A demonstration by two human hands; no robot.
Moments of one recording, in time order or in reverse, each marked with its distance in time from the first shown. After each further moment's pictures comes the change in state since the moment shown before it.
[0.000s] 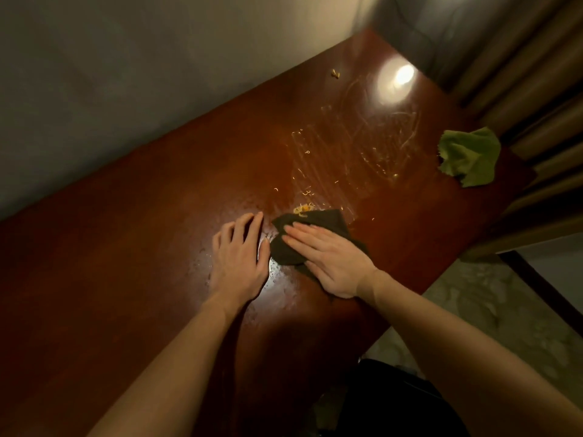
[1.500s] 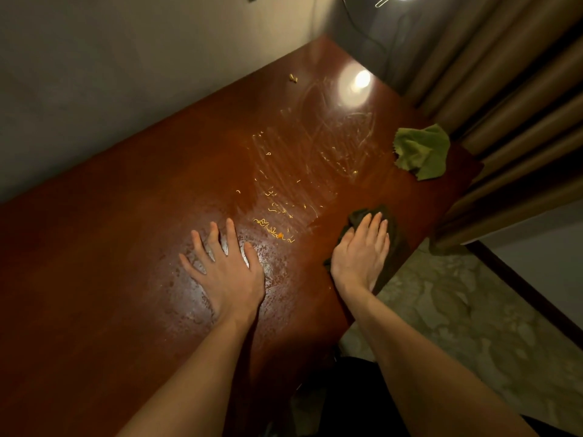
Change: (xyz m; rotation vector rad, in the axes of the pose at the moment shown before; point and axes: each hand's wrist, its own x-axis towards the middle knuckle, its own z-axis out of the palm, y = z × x) left_hand -0.017 0.070 0.027 0.004 0.037 -0.402; right_hand -0.049 0.010 0.018 0.109 0.509 1.362
